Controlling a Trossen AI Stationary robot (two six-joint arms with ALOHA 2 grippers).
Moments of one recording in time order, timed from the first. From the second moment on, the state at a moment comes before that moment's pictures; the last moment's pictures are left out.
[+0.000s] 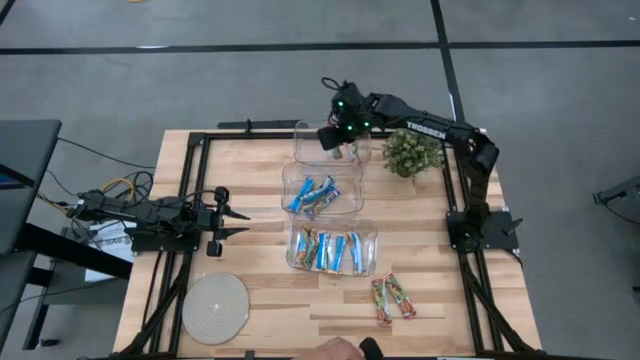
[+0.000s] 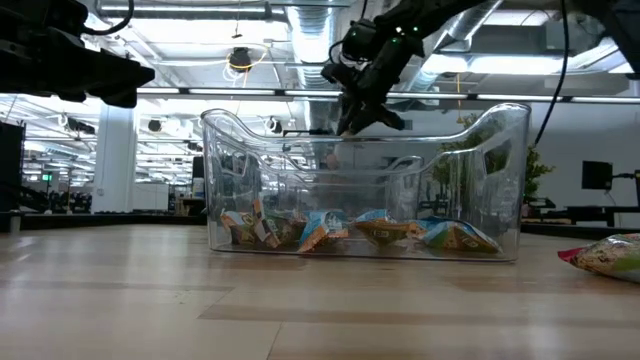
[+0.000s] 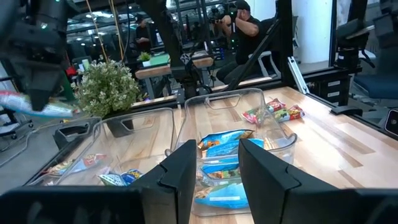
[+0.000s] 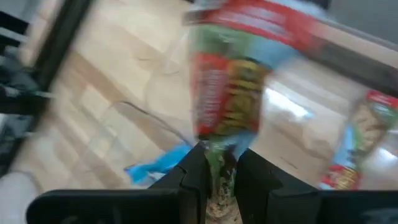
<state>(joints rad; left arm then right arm) -0.19 0.04 0.01 0.05 -0.11 0.18 -0.53 1.91 1.74 -0.80 -0.18 0.50</state>
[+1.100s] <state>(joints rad) -0.19 0.04 0.01 0.05 -0.12 0.23 -0.58 2.09 1.80 -0.95 -0.11 0.48</state>
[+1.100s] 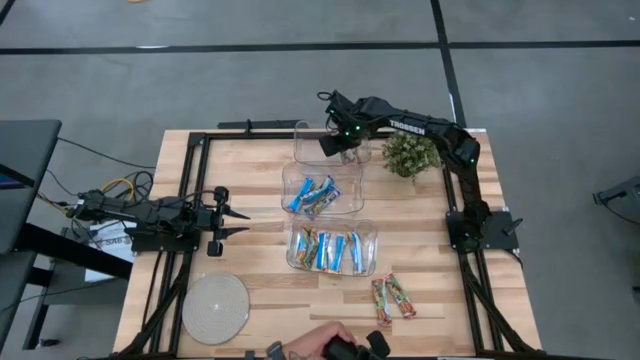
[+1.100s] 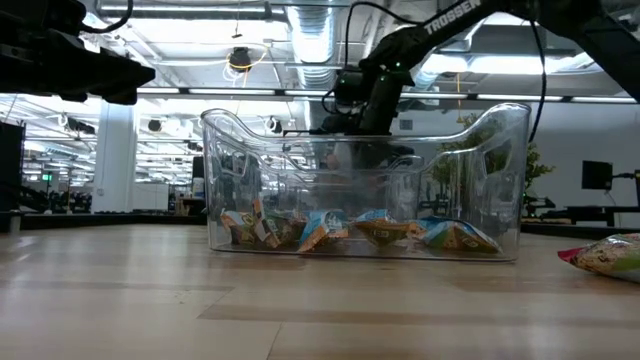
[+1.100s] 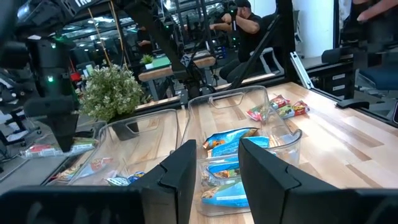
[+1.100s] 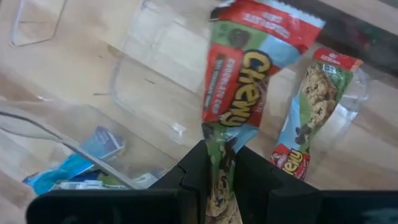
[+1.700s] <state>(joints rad) -0.19 0.04 0.01 0.05 -0.12 0.23 -0.60 2.08 1.80 -0.94 -0.10 0.52</state>
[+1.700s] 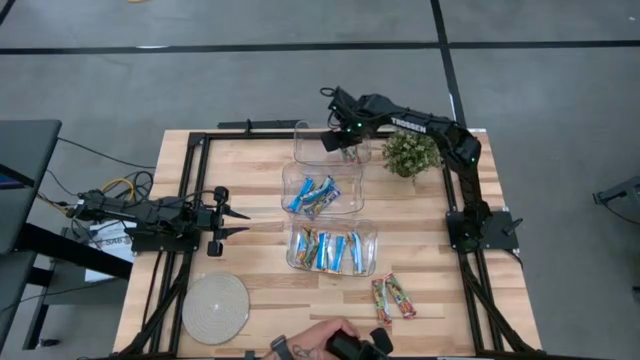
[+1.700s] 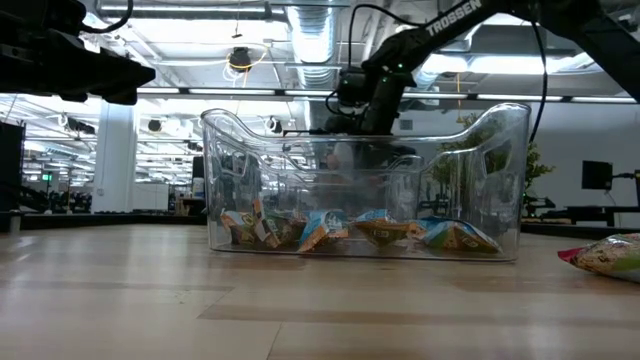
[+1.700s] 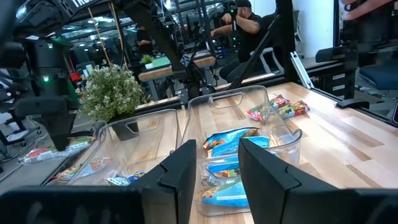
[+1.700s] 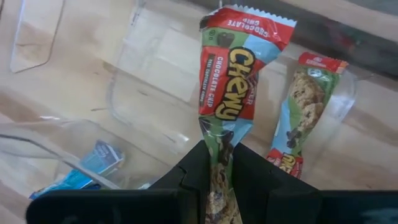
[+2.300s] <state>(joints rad) -0.19 0.04 0.01 0.05 -0.12 0.23 -0.61 2.08 1.80 -0.96 -0.10 0.58</state>
